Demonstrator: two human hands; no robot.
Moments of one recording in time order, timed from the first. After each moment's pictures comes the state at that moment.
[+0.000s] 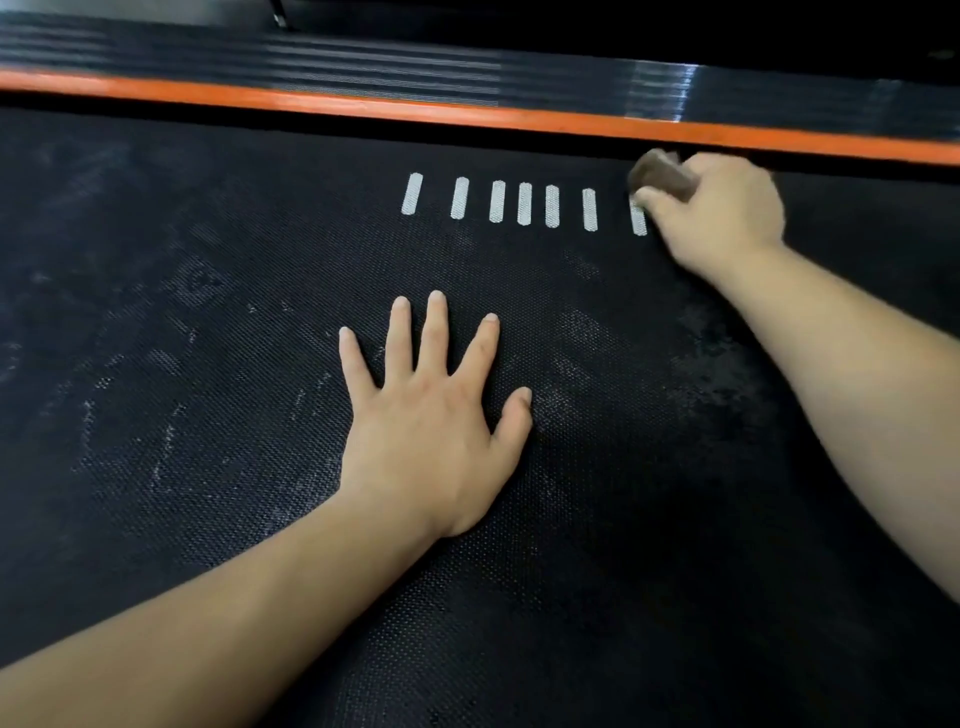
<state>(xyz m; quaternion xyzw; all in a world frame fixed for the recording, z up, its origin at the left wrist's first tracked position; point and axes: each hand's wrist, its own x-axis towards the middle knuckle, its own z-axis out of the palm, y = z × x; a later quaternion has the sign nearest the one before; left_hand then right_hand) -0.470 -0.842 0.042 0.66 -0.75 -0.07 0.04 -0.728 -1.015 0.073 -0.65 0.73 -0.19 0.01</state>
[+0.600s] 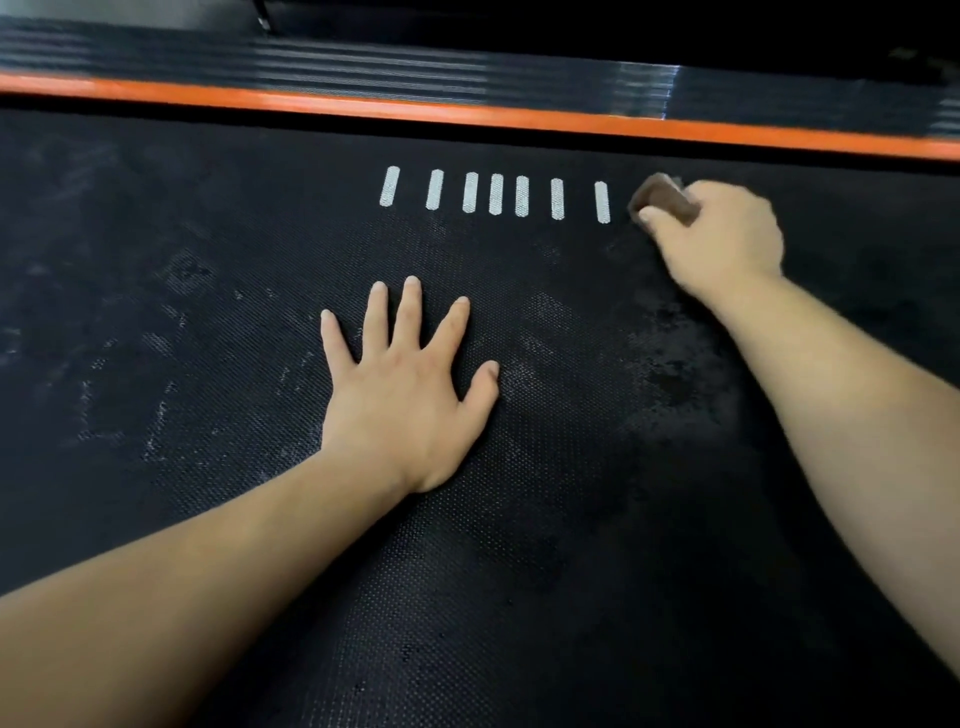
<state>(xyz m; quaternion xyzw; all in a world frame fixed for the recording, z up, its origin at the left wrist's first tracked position) -0.470 -0.841 0.040 0.66 -0.75 -0.07 0.04 -0.746 -0.960 0.080 -0.64 0.74 -0.19 0.00</state>
